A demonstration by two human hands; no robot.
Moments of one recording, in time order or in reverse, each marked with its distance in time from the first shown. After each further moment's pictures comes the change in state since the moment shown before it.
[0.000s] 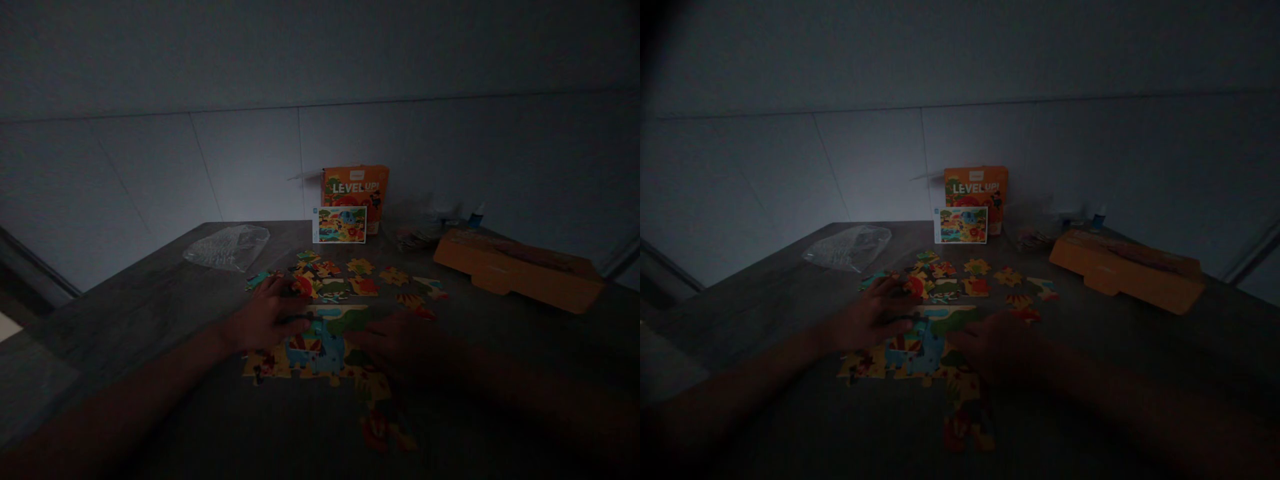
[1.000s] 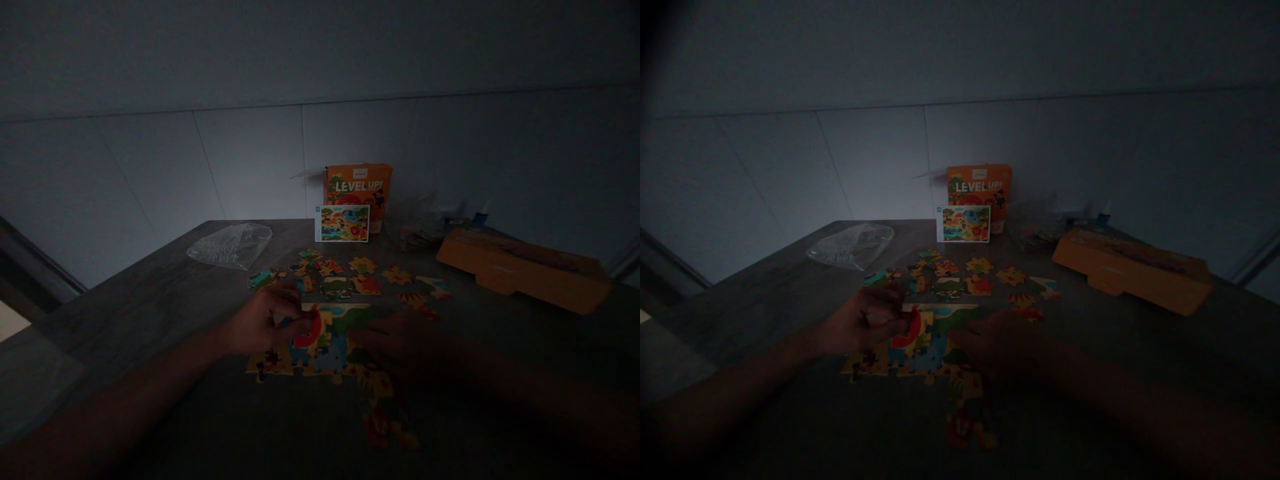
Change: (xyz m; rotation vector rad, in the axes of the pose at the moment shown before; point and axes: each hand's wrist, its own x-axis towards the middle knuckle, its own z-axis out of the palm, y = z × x) left_hand 0.004 0.031 -0.025 -0.471 0.123 0.107; right_hand 0.002 -0.001 -0.004 0.028 -0.015 -0.004
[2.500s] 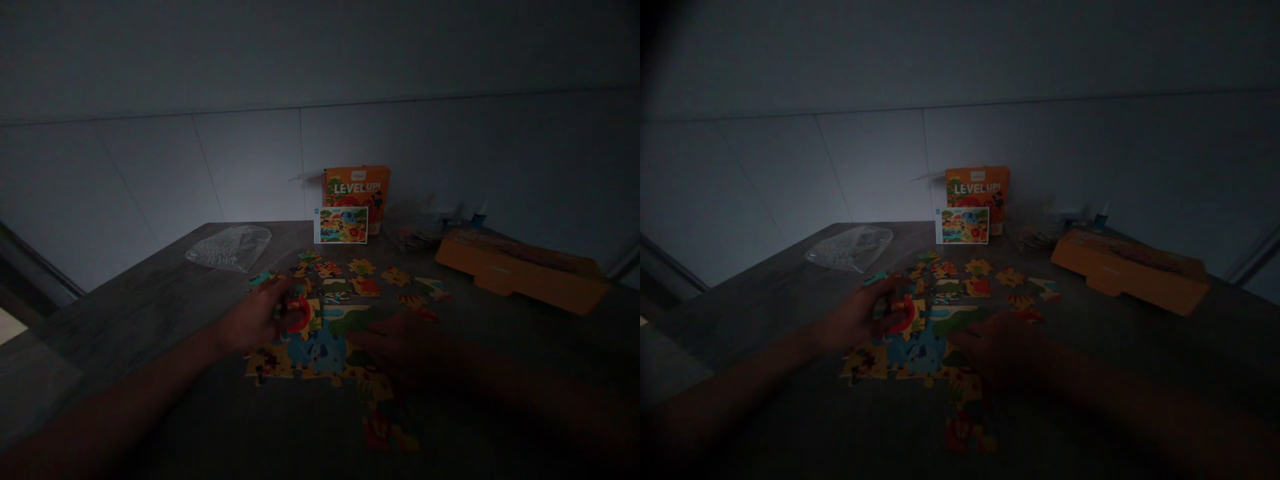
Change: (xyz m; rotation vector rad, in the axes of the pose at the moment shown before) left_hand -0.008 -0.023 0.000 0.251 0.066 -0.264; right_hand -0.001 0.001 0.002 -0.025 0.012 0.002
